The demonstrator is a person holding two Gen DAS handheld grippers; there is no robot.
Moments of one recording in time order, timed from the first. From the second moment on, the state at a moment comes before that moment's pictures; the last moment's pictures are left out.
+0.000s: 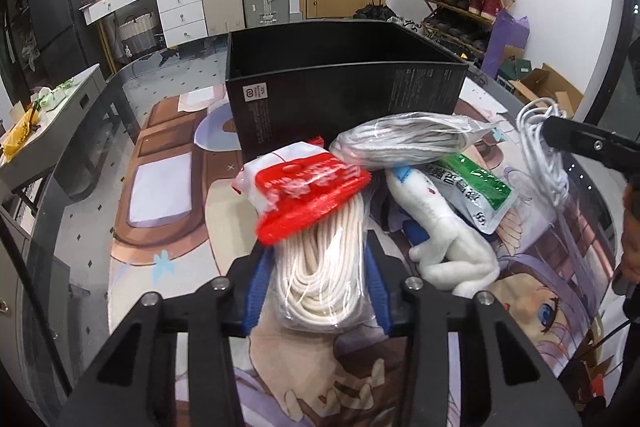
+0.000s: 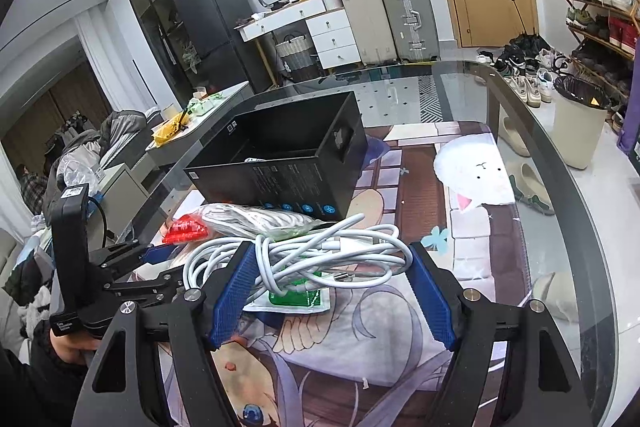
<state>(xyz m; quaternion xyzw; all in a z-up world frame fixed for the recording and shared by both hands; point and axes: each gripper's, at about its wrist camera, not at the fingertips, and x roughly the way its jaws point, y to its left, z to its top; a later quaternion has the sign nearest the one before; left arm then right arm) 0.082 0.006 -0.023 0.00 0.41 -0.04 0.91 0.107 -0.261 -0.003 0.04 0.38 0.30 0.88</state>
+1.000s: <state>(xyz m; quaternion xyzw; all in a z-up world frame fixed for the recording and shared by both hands) 0.036 0.004 0.003 -0.03 0.38 -0.07 0.92 0.099 -0.249 0.007 0.03 0.35 0.31 0.88</state>
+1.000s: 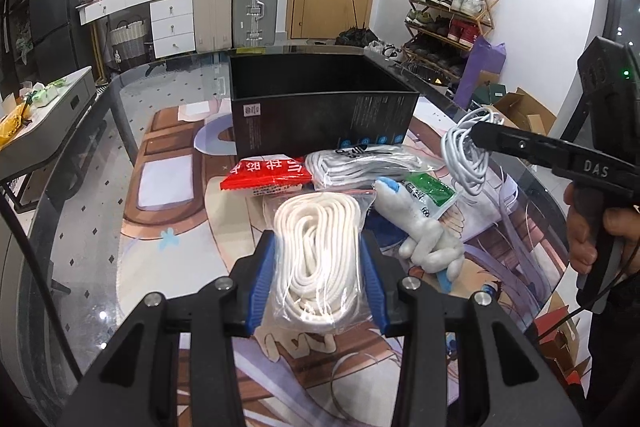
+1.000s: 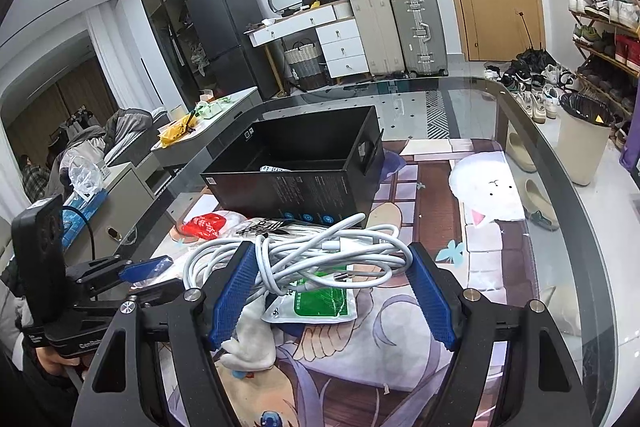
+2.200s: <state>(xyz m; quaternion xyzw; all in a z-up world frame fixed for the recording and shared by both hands) 0.022 0.031 0.047 -0.08 0.29 -0.05 0.95 0.089 -0.244 0.023 0.02 0.32 0.30 0.90</state>
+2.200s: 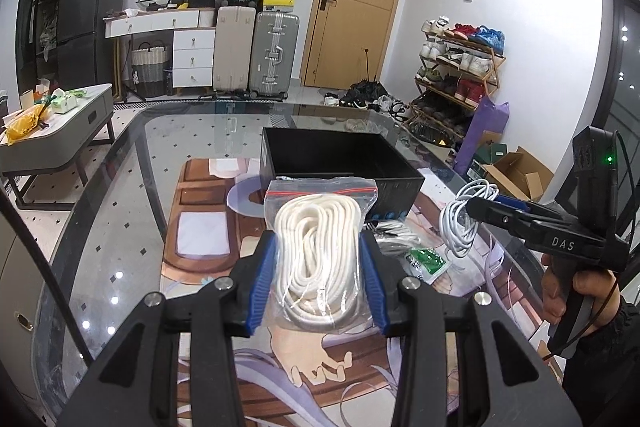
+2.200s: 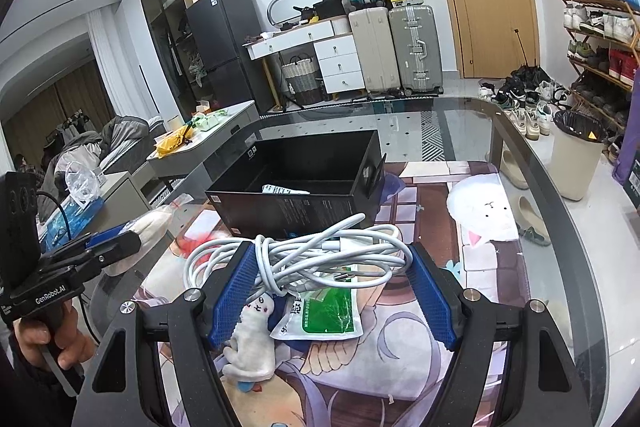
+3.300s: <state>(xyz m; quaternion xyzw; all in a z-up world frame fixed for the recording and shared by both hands) 0.091 0.024 0.069 -0.05 0.25 -0.05 0.97 0.136 -0.200 0.059 -0.04 0.29 0.26 0.92</state>
